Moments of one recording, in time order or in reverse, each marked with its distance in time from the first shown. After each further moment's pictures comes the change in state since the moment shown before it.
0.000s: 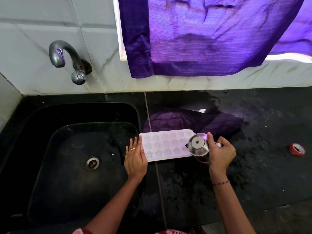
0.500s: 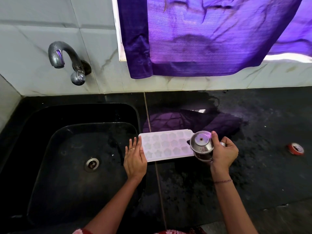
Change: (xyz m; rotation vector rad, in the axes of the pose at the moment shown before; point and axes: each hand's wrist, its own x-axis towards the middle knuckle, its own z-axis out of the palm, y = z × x) left_hand 0.000 -0.001 0.000 0.012 -0.011 0.000; right_hand 0.008 0.000 -0.003 0.096 0.043 0.110
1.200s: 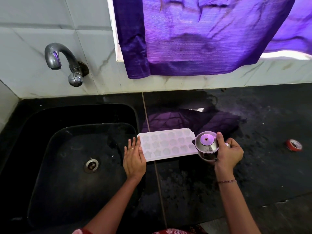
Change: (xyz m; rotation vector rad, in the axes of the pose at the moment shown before) left_hand 0.001 0.001 -0.001 0.009 -0.009 0.007; right_hand 0.007 0.006 -0.015 0.045 0.075 0.015
